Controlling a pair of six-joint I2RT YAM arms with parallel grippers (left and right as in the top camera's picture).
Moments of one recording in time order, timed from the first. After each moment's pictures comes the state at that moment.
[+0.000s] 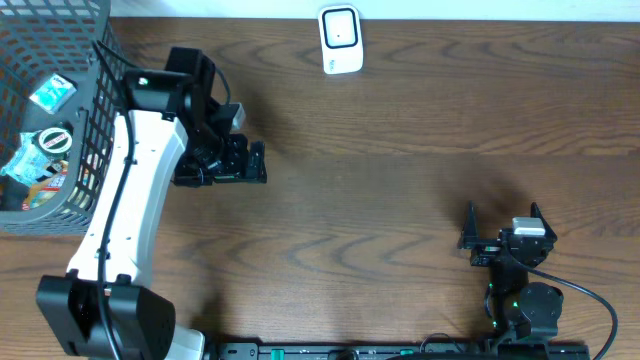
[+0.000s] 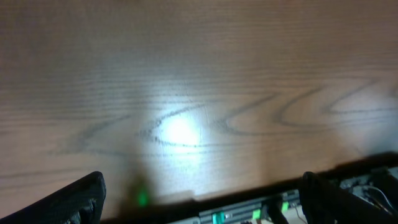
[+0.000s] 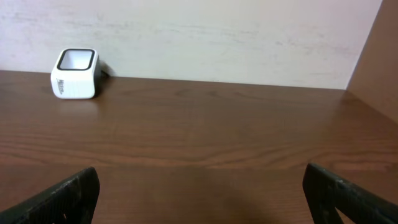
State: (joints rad) left arm -0.12 1.66 1.59 -1.49 0.26 -0.06; right arm 0.00 0.01 0.01 -0.07 0.06 -0.06
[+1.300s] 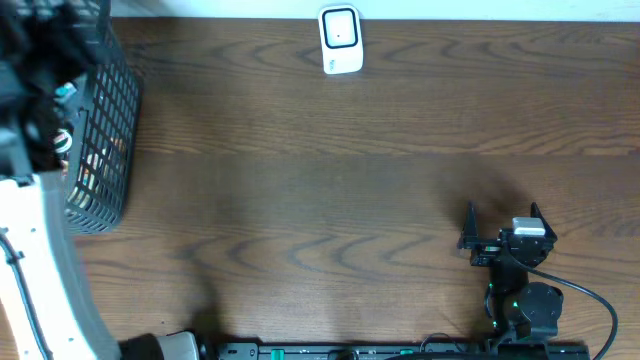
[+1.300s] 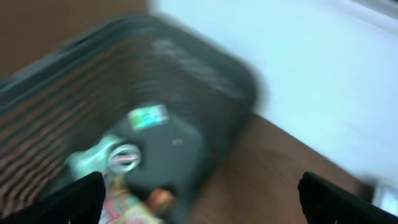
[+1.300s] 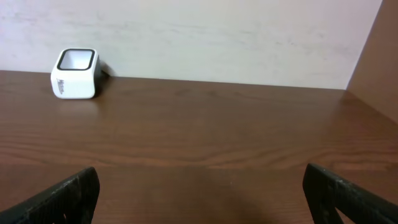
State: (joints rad) left arm 0.28 1.48 1.94 -1.01 -0.17 -0.32; right arm 0.00 0.01 0.01 -0.07 0.06 -0.06
